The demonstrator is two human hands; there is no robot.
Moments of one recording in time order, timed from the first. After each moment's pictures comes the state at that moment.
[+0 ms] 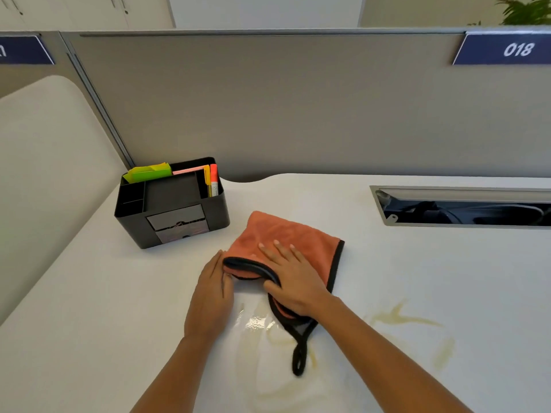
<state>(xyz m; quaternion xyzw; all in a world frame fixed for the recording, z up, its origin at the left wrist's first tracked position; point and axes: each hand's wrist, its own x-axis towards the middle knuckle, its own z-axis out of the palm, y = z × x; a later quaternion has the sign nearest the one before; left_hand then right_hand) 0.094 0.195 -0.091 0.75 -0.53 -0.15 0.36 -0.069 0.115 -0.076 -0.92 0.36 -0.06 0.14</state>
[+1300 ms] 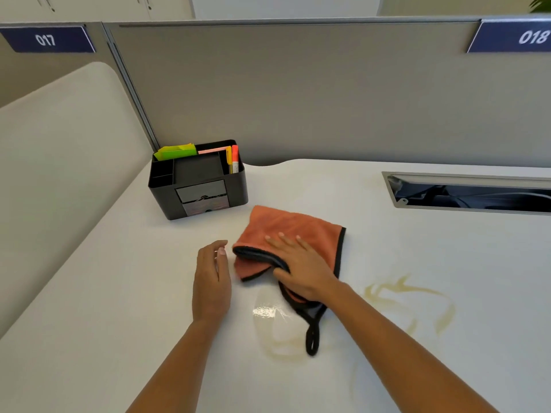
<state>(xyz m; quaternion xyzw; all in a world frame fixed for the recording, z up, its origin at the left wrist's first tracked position) 0.090 0.249 -0.075 0.73 -0.41 -0.14 0.53 -0.069 0.150 -0.079 -0.93 0.33 -0.06 0.16</state>
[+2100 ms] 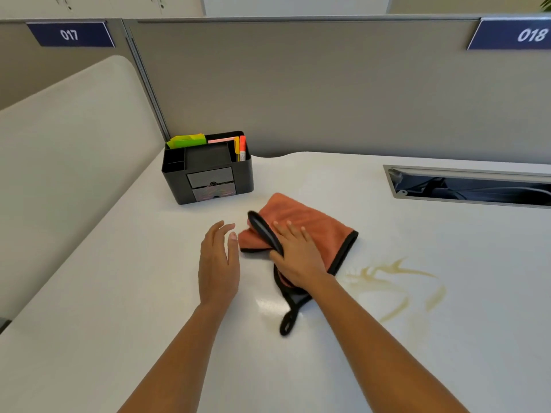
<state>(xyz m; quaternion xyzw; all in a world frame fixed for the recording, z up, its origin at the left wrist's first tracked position) 0.078 0.267 -0.068 0.76 -0.45 -0.07 0.46 -0.056 0.179 -0.075 -0.88 0.43 -0.08 0.16</state>
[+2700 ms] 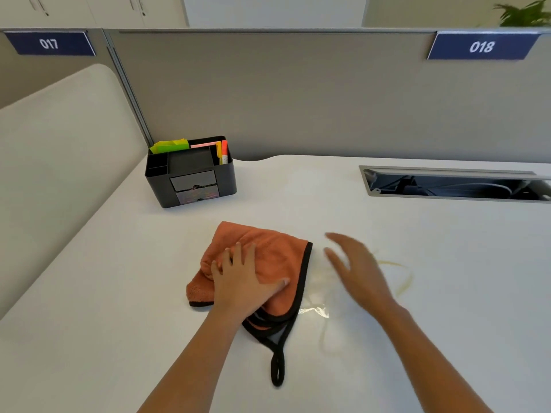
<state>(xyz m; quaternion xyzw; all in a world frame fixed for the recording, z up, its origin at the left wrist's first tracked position) 0.022 0.281 -0.061 0.81 -0.57 -0.12 0.09 -0.192 0.216 -0.049 -0.78 0.52 -0.28 0.23</state>
